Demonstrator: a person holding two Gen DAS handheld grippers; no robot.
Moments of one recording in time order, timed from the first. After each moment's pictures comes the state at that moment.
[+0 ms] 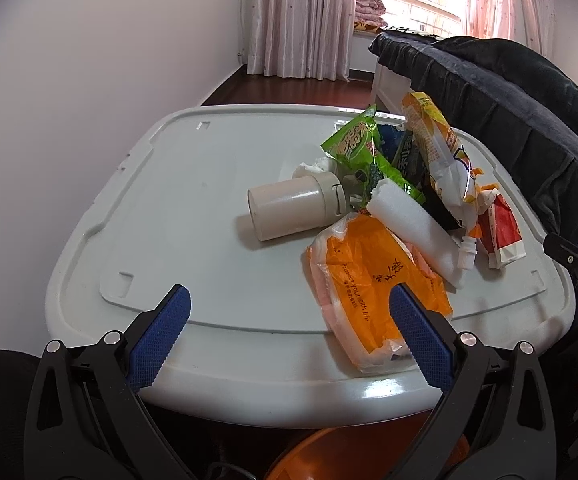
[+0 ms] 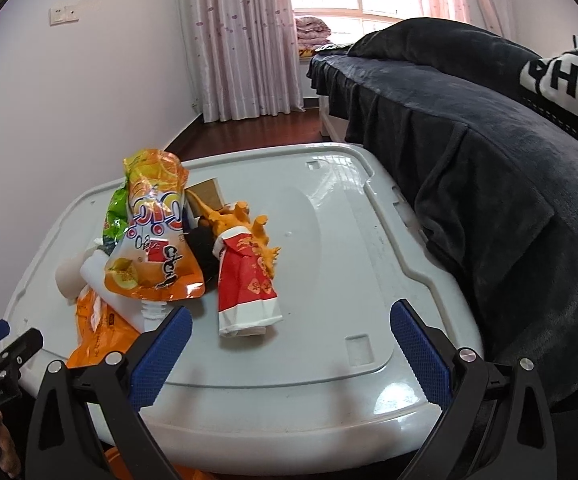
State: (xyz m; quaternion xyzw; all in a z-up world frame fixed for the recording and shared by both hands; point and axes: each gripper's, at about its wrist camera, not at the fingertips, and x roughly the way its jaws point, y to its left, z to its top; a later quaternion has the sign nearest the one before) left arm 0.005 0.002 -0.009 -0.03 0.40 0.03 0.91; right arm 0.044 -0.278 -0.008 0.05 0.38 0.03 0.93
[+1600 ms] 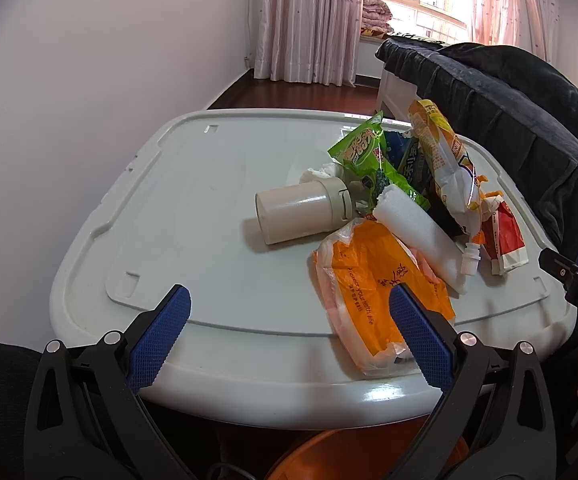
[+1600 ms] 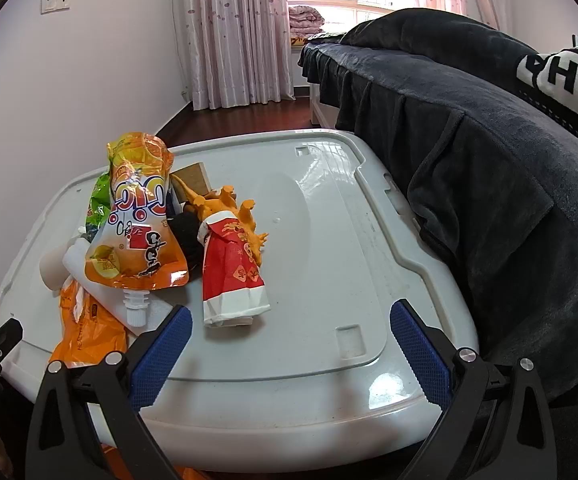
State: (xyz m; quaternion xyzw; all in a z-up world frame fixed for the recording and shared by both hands) left arm 0.002 0.004 -0.007 -0.03 0.39 0.04 0.92; right arm 0.050 -0.279 -0.019 0.03 0.40 0.01 0.92
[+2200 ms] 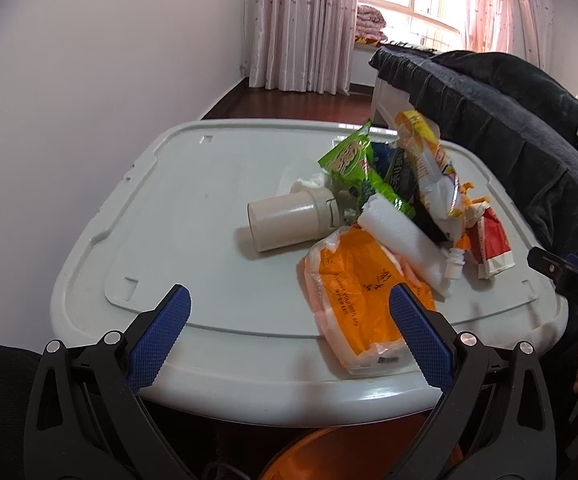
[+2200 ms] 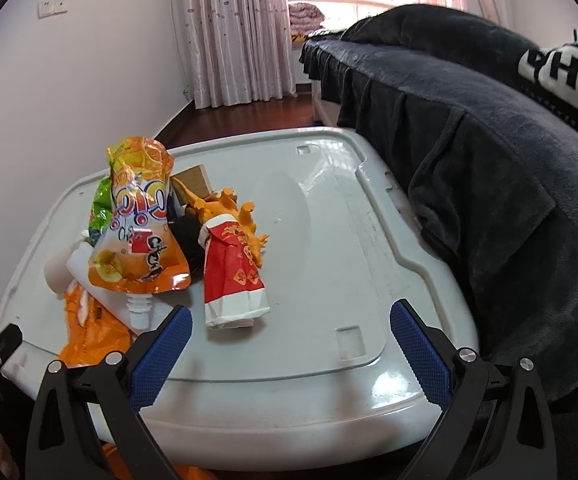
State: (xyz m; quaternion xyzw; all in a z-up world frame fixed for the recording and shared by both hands) left arm -0.008 -0.003 0.004 -0.03 0.38 0.03 0.93; right arm 0.055 -0.284 -0.013 0.05 0.41 0.02 0.91
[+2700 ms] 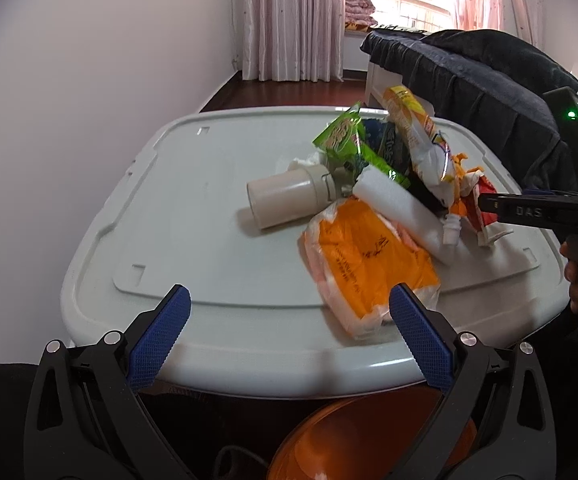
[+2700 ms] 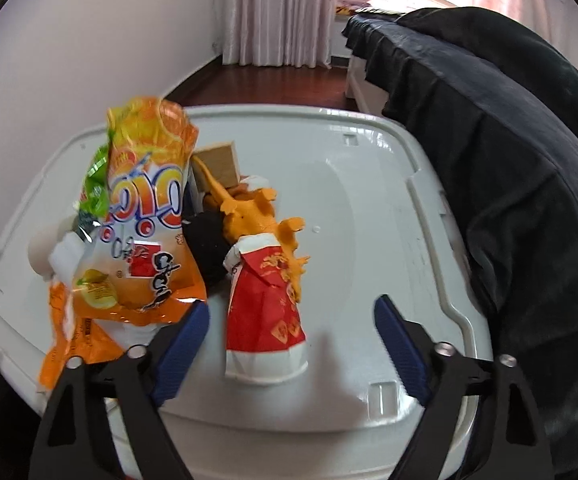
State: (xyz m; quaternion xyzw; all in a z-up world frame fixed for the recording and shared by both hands) left arm -0.020 -0.006 -0.002 0.00 0.40 0.03 0.92; right arm 0.118 -0.238 -0.024 -0.05 0.47 0.05 0.88
